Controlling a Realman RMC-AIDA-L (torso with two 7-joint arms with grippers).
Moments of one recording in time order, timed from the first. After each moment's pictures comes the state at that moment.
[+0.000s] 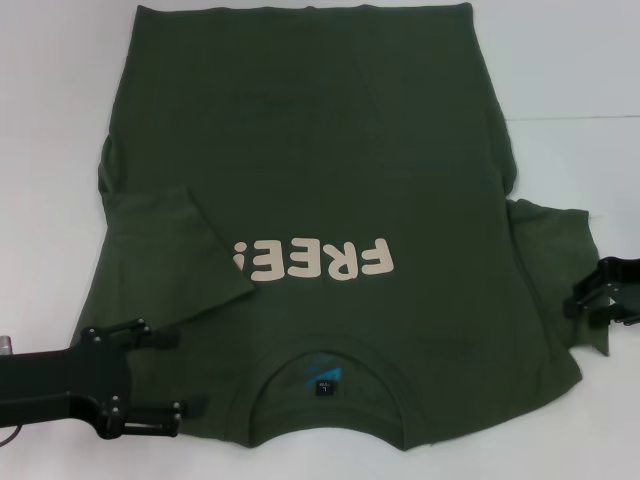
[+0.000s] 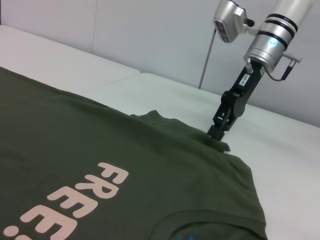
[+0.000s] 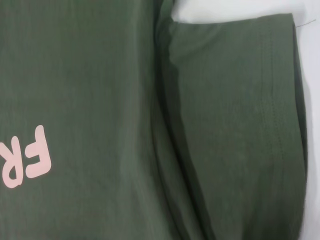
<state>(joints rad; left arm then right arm) -0.40 -2.16 0.50 0.92 2.26 1.78 -1.33 0.78 1.87 -0.71 -0.55 -2.68 -1.40 2.81</state>
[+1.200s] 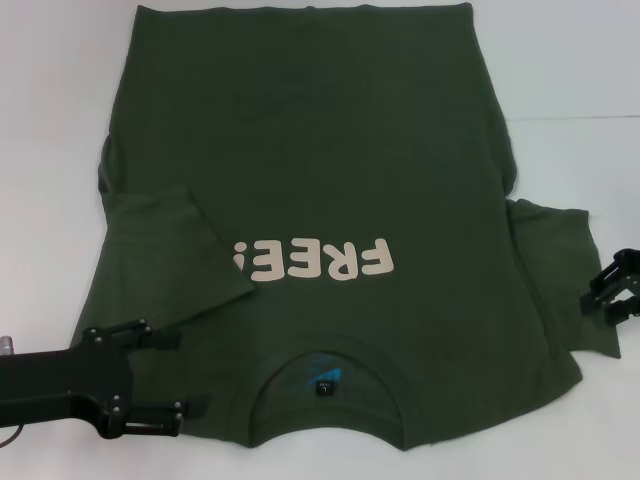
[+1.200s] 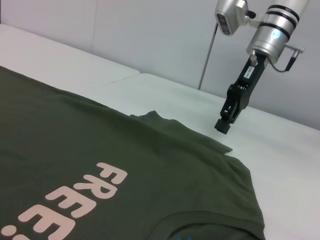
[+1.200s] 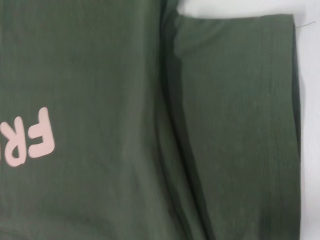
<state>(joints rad) -0.40 -2.16 0.50 0.92 2.26 1.78 -1.34 0.81 1.82 -0.72 -0.56 -2.70 -1.49 2.80</state>
